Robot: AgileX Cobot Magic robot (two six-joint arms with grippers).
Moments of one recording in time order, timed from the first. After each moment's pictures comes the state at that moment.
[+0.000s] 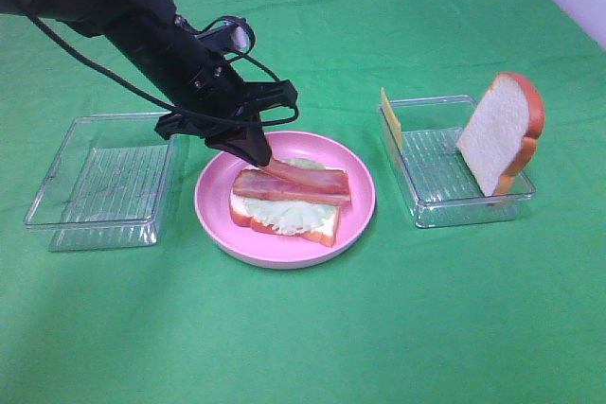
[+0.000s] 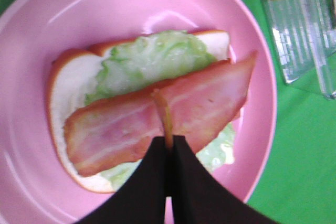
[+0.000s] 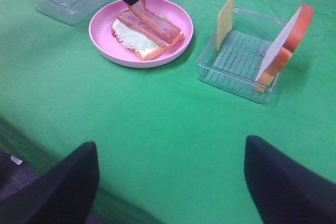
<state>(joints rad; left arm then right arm) -0.43 2.14 -1.54 -0.60 0.78 0.13 0.53 -0.01 -0.51 0.07 1.07 -0.10</state>
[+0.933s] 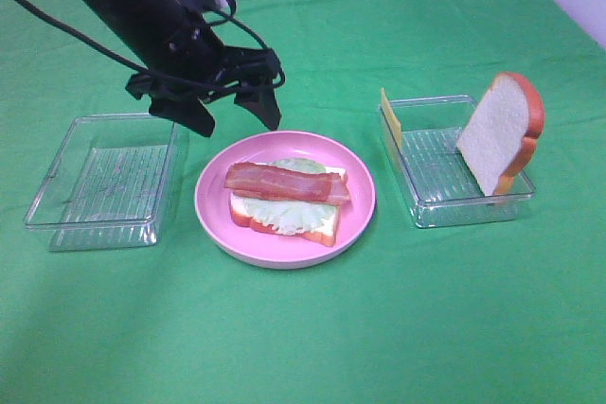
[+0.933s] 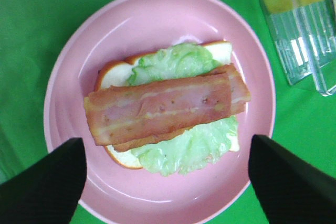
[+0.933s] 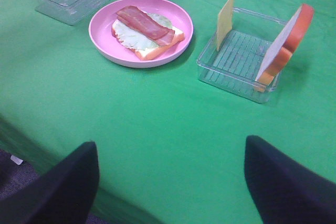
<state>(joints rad) -0.43 2.01 -1.54 -0.45 0.81 0.07 0.53 -0.01 -0.51 0.07 1.07 -0.10</state>
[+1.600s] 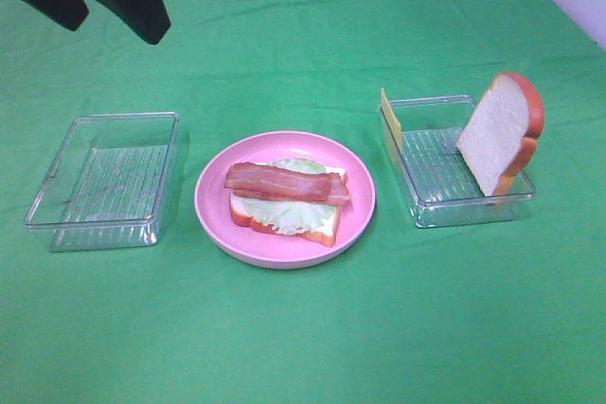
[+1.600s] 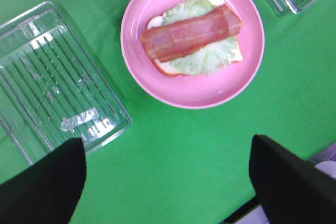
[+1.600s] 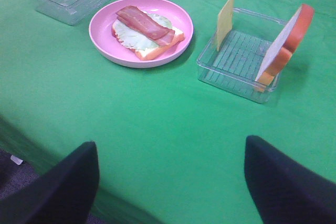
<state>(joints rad) -0.43 1.58 -1.54 -0.19 1.18 0.08 0.53 -0.01 -0.51 0.07 1.07 -0.10</state>
